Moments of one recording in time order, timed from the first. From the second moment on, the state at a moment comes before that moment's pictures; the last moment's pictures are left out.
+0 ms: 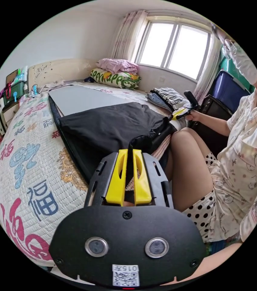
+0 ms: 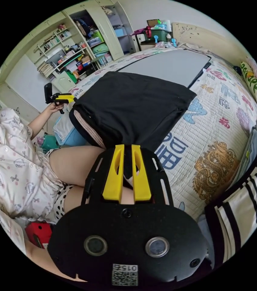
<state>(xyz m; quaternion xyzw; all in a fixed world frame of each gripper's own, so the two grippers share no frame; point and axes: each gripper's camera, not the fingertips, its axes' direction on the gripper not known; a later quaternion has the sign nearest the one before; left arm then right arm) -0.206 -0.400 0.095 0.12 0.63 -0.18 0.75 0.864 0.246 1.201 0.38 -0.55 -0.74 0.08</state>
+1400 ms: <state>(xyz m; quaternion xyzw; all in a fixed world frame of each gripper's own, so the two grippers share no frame) -0.329 -0.487 0.283 -0.03 0.56 -0.40 0.72 0.735 0.141 0.988 0.18 -0.75 -0.59 0.22</state>
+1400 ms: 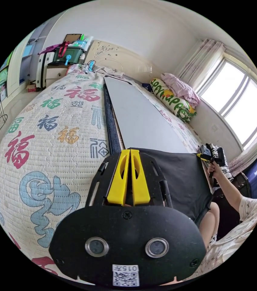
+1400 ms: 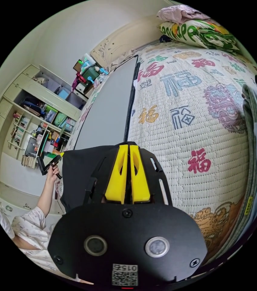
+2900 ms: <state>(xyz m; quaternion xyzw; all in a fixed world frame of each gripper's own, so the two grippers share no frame) -0.500 -0.563 -0.097 0.08 0.50 -0.07 0.86 0.628 0.316 1.532 0.53 -0.54 -0.64 0.14</state>
